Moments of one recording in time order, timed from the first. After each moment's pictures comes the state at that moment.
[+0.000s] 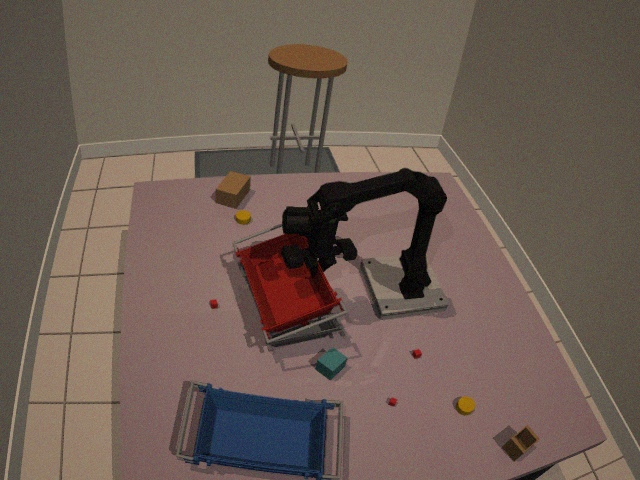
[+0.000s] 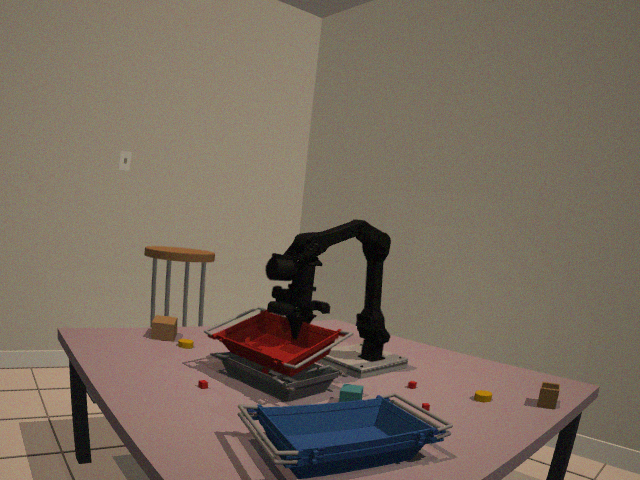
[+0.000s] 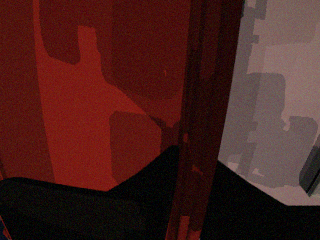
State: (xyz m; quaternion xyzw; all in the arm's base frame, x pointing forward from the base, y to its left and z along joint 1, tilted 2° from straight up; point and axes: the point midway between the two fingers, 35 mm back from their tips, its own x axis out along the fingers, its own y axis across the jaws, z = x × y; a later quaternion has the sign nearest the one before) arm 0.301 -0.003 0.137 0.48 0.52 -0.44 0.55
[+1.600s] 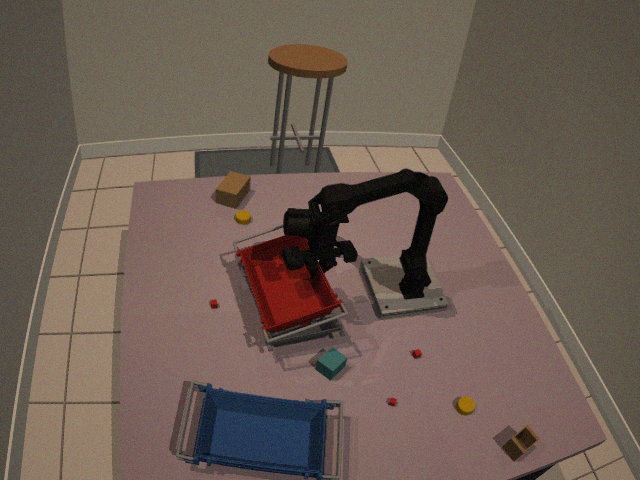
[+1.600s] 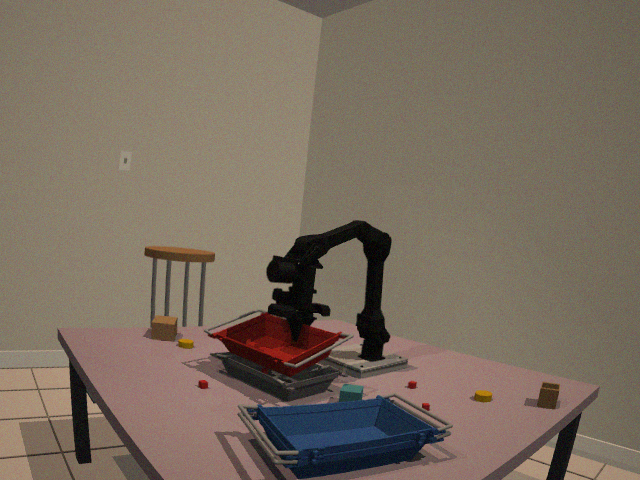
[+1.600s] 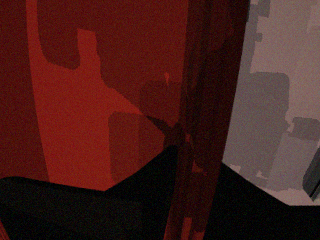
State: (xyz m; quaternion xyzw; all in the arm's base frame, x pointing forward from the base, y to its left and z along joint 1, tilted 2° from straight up) arm 0.300 -0.003 0.130 0.49 0.52 -0.43 0.56
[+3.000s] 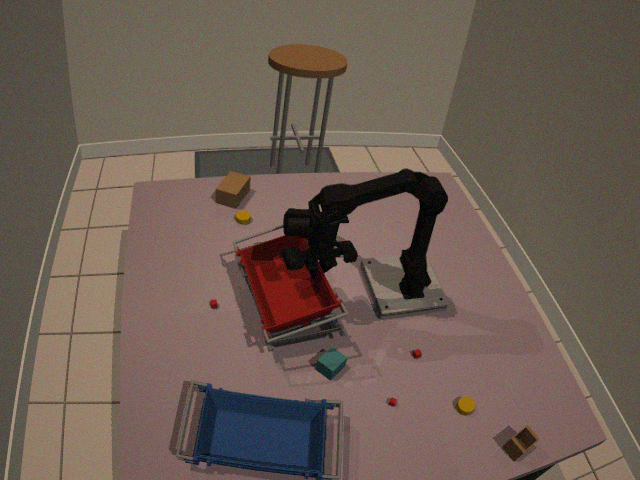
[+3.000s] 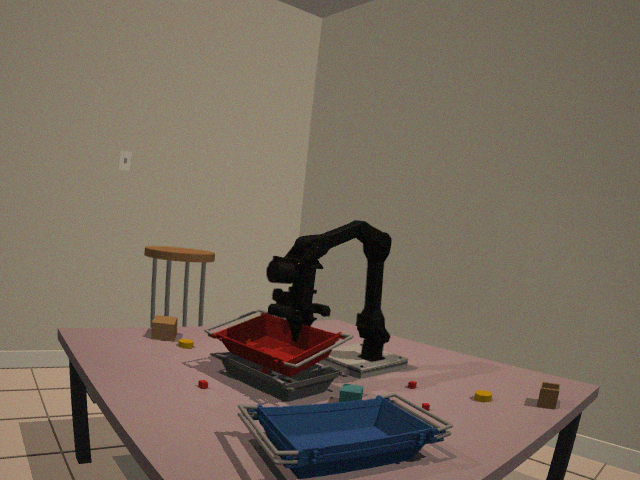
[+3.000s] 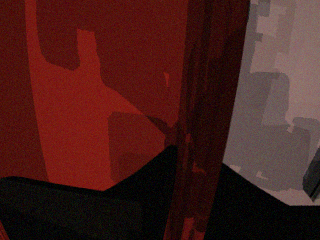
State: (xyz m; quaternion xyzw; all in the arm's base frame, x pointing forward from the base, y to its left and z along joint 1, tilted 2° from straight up) arm 0.300 -0.003 0.130 0.49 0.52 -0.43 0.56
